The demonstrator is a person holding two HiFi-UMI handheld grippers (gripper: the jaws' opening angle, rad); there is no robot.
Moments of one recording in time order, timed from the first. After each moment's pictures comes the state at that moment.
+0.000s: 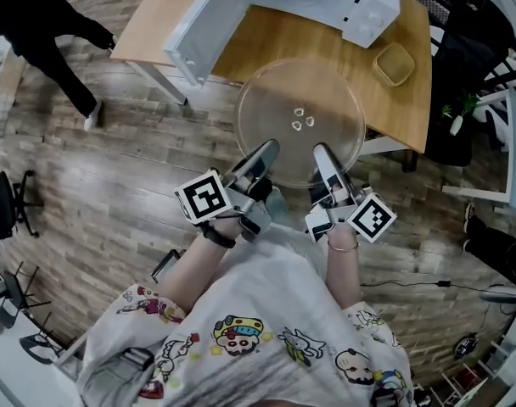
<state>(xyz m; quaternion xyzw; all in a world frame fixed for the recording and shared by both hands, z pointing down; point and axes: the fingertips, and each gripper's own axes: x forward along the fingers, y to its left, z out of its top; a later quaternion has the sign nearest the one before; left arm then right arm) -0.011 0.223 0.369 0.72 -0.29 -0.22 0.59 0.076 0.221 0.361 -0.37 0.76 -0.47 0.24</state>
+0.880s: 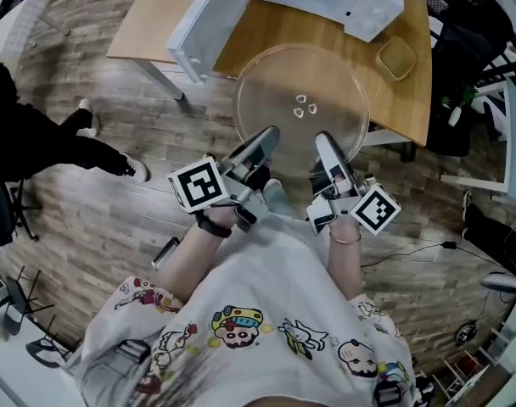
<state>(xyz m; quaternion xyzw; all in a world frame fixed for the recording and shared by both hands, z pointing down) -0.036 0.205 0.354 0.73 -0.27 -0.20 0.60 0.050 0.206 0.343 -0.38 0.77 -0.45 0.24</state>
